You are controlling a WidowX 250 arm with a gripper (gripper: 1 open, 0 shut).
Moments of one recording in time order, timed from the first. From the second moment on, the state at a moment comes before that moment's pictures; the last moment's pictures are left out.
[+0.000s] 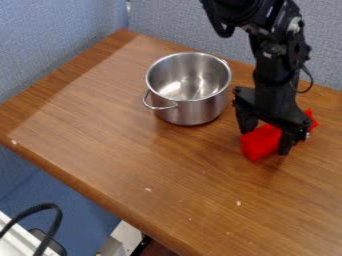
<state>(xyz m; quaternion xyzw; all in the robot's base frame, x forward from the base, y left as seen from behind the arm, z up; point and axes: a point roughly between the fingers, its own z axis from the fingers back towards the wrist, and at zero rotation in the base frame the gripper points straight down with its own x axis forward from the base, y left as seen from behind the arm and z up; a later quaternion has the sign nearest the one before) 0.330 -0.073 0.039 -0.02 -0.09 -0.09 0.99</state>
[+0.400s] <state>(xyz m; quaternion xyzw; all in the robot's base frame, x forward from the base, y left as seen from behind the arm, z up) 0.333 -0.066 0.072 -0.04 -0.09 -0.09 0.99</state>
